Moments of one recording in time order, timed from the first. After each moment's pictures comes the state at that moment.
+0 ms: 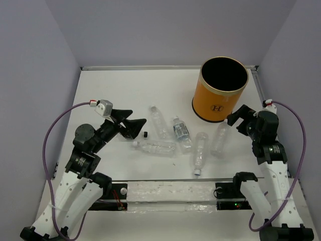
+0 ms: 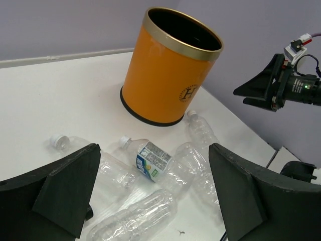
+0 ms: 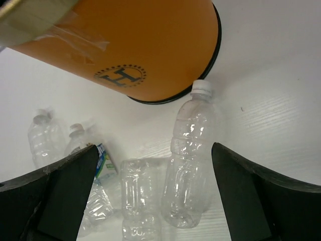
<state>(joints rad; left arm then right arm) -0.42 0.54 0.64 -0.02 0.34 -0.40 -0.02 0.65 0.75 -0.54 -0.03 0.52</state>
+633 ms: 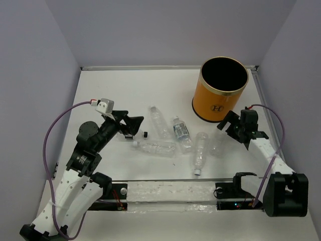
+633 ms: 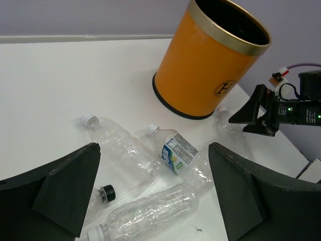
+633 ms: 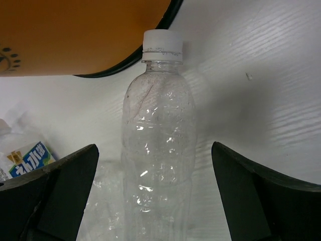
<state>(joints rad) -0.43 0.56 0.65 -0.10 0.20 -0.37 -0.02 1.03 0.56 -0.30 -0.03 0.57</state>
